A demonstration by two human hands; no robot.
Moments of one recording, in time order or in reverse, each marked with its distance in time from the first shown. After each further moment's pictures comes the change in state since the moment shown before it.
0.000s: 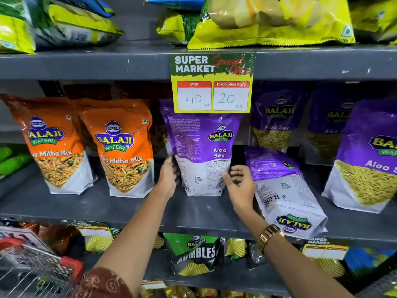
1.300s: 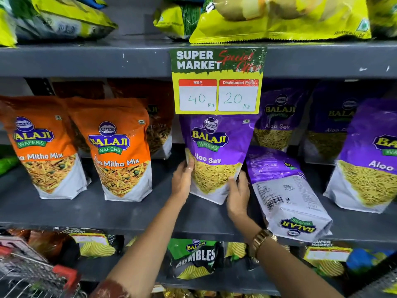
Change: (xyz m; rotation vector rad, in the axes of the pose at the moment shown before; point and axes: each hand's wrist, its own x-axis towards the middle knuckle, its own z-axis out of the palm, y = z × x) left_hand 0.005 -0.035 0.016 0.354 0.034 0.219; right_hand 0.000 0.033 0.018 0.065 0.034 0.084
